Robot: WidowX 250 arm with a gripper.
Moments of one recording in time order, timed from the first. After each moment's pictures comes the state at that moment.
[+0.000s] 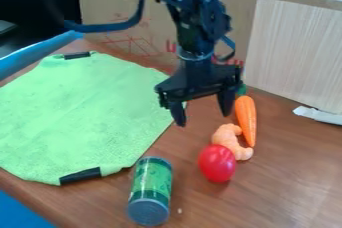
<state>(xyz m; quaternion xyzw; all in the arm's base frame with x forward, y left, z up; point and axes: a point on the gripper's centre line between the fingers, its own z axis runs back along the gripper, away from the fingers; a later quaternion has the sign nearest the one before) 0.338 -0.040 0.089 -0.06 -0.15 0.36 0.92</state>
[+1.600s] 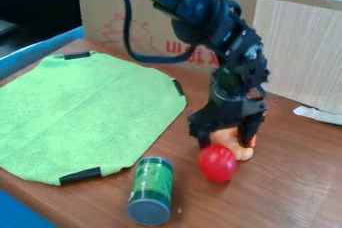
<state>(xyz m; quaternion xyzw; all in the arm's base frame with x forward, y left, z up) 0.359 -0.067 0.034 -0.01 -0.15 0.37 0.92</state>
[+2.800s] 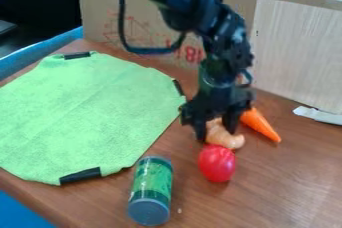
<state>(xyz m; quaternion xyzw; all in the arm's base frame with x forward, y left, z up) 0.372 -0.041 0.040 -0.02 -0.13 0.40 0.91</state>
